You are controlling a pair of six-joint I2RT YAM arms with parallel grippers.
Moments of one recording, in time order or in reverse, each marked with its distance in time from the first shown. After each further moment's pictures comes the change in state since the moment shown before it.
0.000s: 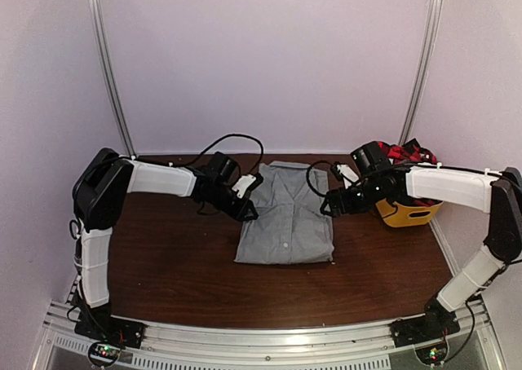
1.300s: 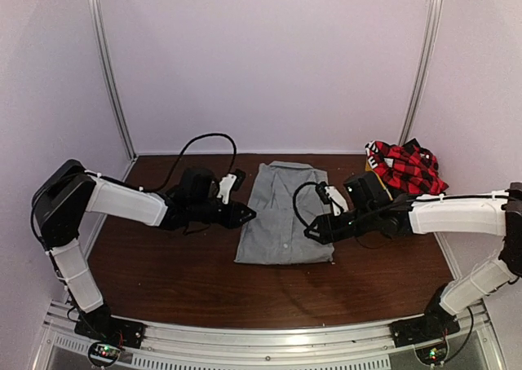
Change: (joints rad) left arm -0.054 -0.333 -0.488 0.549 -0.043 -0.288; right arm 0.208 -0.172 -0.290 0.333 -0.039 0.161
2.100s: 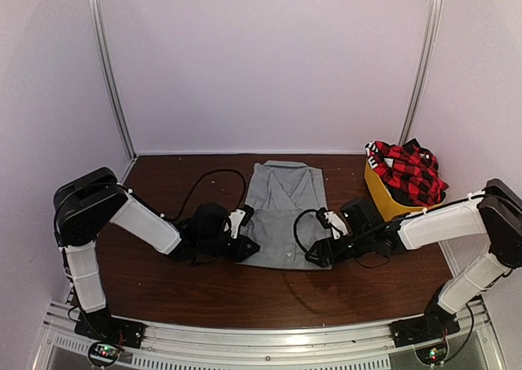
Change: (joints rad) left arm -0.143 0.150 -0.158 0.218 -0.100 -0.122; right arm 0.018 0.126 -0.195 0.216 -0.011 0.005
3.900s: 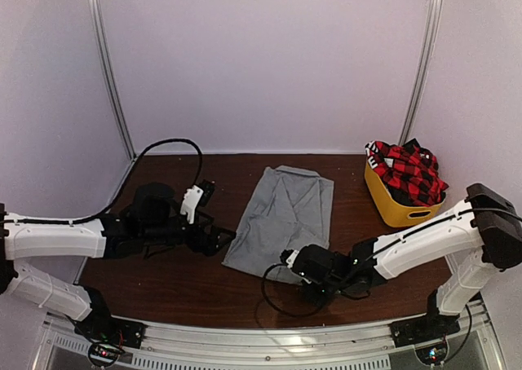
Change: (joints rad) left arm 0.005 -0.697 -0.169 -0.410 -0.117 0.135; right arm 0.488 0.099 0.177 -0.366 0.549 -0.122
